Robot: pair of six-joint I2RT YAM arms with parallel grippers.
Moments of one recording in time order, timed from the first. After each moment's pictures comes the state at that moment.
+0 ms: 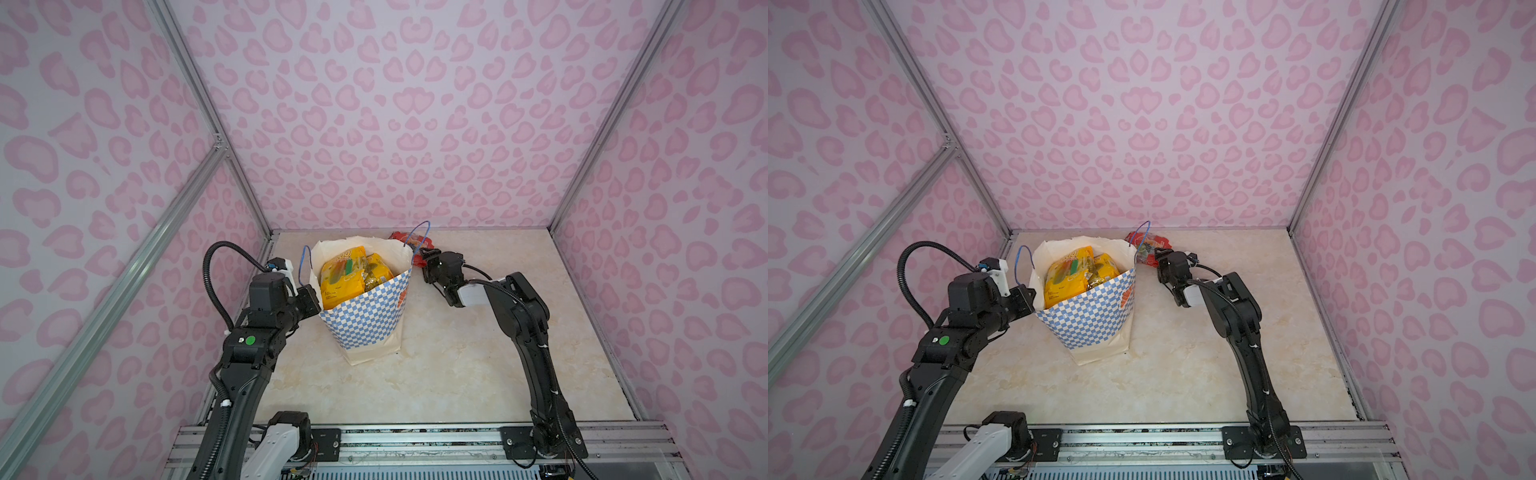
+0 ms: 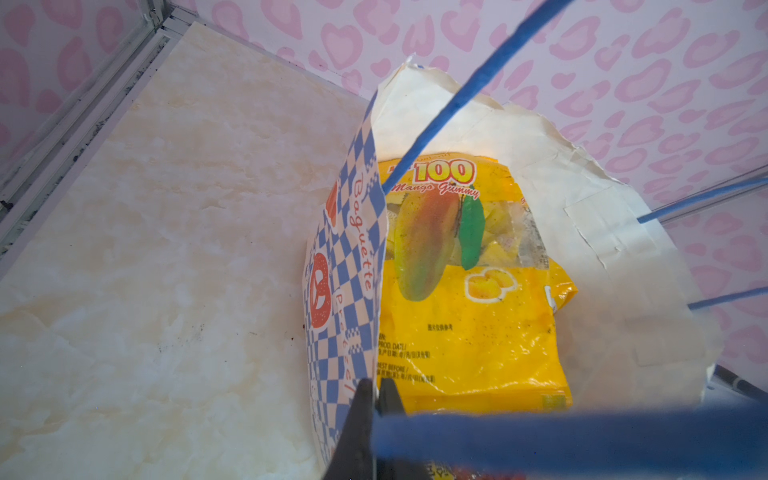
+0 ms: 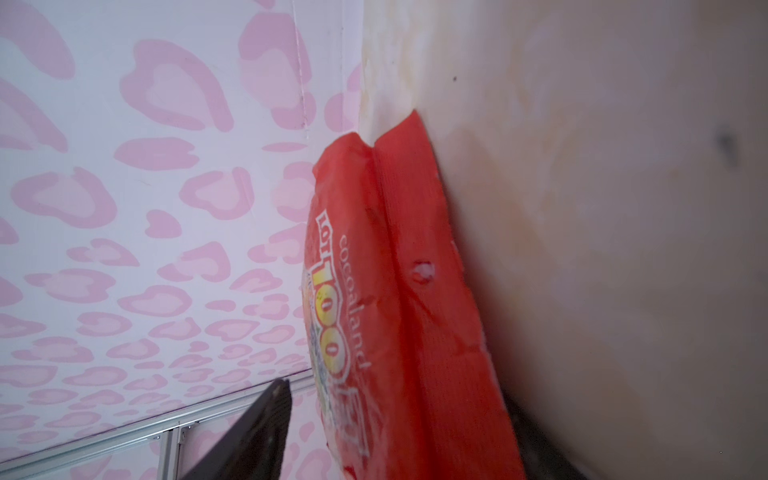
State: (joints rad) left arm -0.06 0.88 0.98 -0.70 0.12 -0.44; right arm 0.43 2.39 1.42 0.66 0.00 1.60
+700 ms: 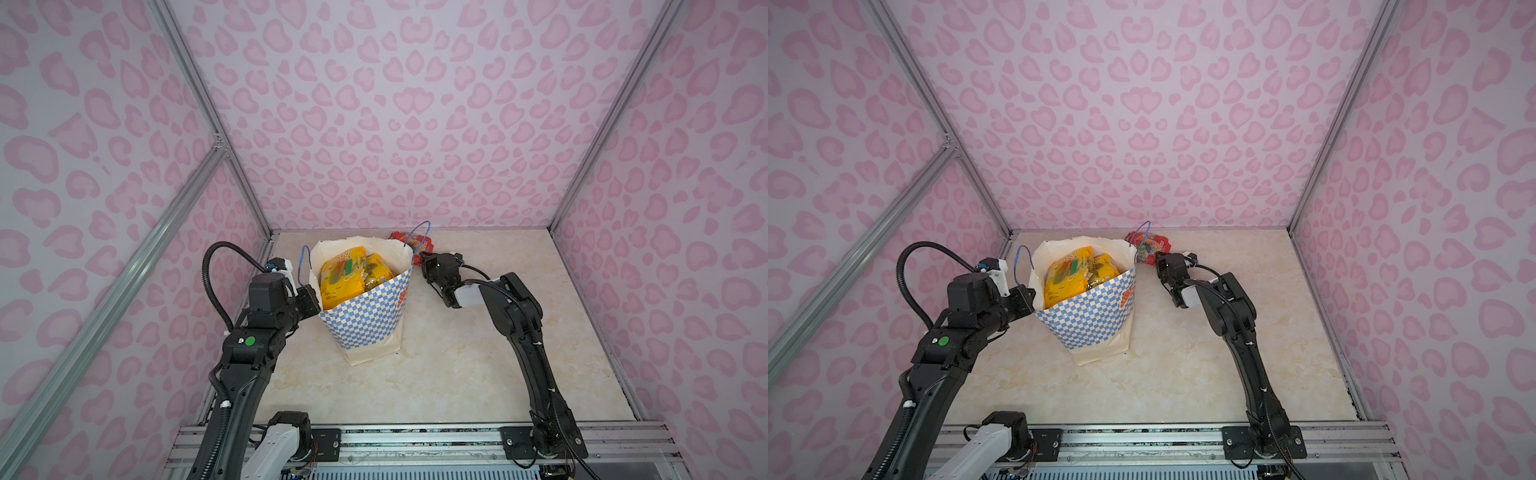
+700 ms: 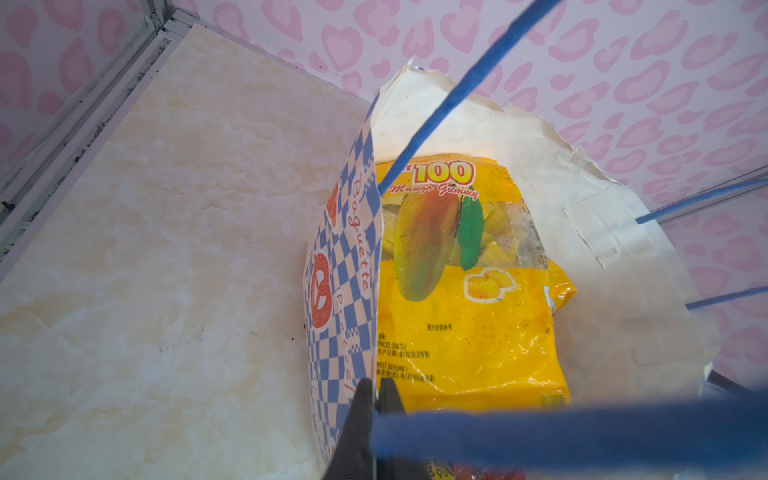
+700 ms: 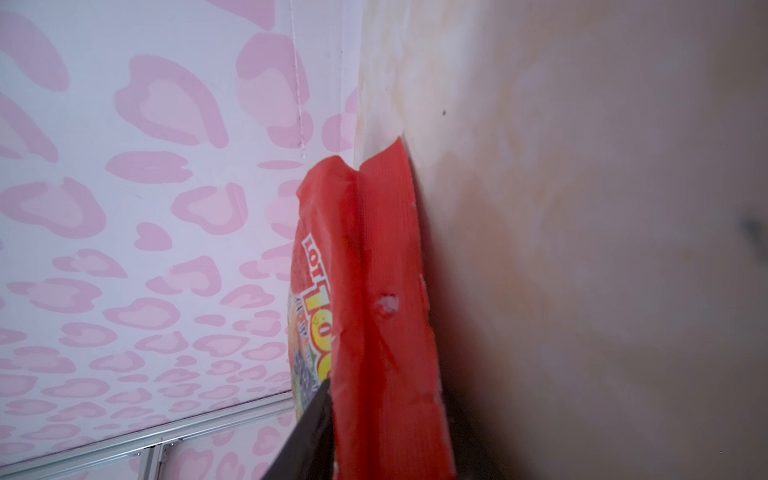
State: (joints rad) left arm -0.06 0.87 0.98 -0.70 0.12 -0.44; right arm 0.43 2.45 1.45 0.71 0.04 1.55
